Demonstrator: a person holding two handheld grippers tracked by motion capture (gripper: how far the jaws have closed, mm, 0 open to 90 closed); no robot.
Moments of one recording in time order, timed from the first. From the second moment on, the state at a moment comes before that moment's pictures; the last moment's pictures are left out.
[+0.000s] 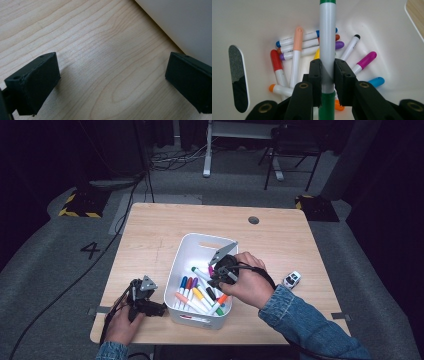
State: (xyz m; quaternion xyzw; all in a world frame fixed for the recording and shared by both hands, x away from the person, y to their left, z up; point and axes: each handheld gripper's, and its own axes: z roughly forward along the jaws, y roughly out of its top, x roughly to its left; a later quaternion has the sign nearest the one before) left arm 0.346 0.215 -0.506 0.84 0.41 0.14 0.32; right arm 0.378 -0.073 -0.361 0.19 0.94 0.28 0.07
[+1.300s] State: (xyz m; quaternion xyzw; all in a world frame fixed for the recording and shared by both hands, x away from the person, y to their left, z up) left arm 0.346 0.215 -0.505 0.84 0.41 0.14 0.32; right arm 0.391 -0.133 -0.333 0.23 0.90 0.36 0.12
